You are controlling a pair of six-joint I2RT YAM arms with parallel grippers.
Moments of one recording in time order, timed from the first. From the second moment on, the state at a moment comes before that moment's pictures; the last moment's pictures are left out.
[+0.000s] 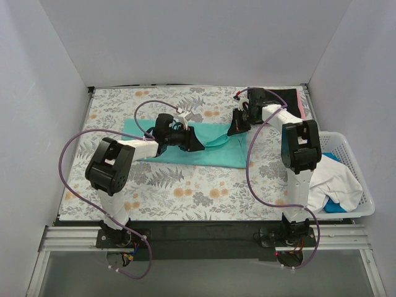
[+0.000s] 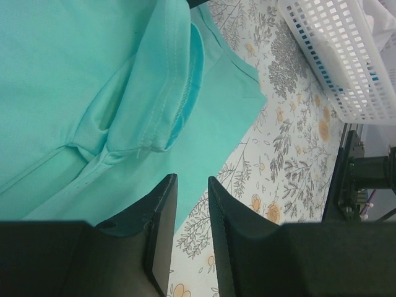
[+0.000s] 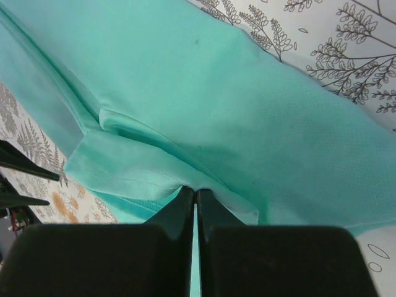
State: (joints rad) left arm -0.43 1.87 1.00 0.33 0.76 -0.34; right arm 0.23 2.14 1.61 -0.55 -0.65 0.09
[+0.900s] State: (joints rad) left arm -0.43 2.14 1.38 0.26 0.61 -0.35; right arm 0.22 2.01 1.57 -0.53 -0.63 0.09
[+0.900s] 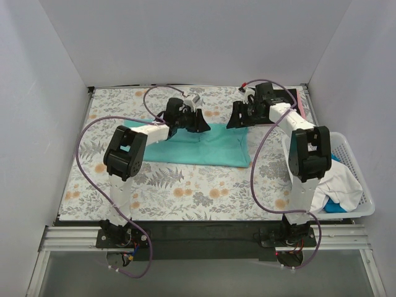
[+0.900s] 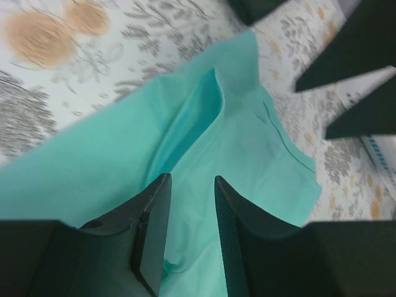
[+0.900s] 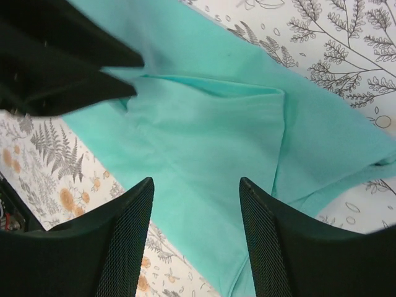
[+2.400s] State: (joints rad) left arm 0.06 2.16 1.62 -0.55 0.23 0.33; right arm 0.48 2.41 2.08 -0.62 0.01 -0.40
